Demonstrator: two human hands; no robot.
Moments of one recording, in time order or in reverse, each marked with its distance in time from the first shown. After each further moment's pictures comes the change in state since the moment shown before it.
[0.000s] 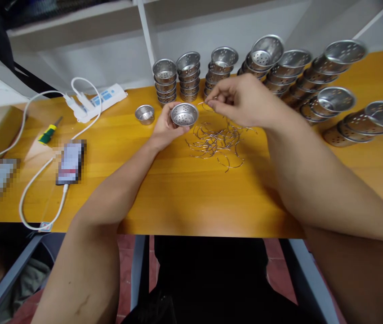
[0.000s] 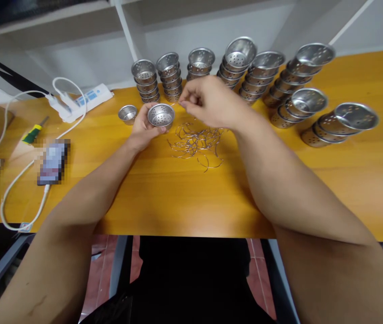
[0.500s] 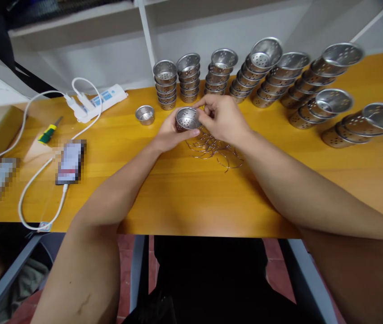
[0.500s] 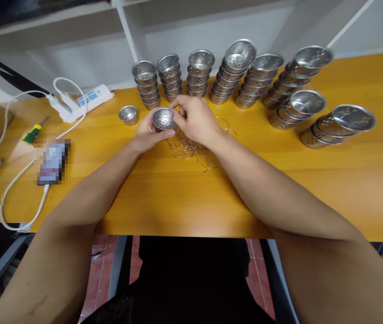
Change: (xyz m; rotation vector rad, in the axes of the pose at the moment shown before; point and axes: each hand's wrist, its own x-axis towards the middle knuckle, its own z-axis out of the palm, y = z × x) left_hand 0.001 0.006 0.017 0.044 -0.106 0.012; right_hand 0.001 0.004 0.068 0.021 0.171 0.051
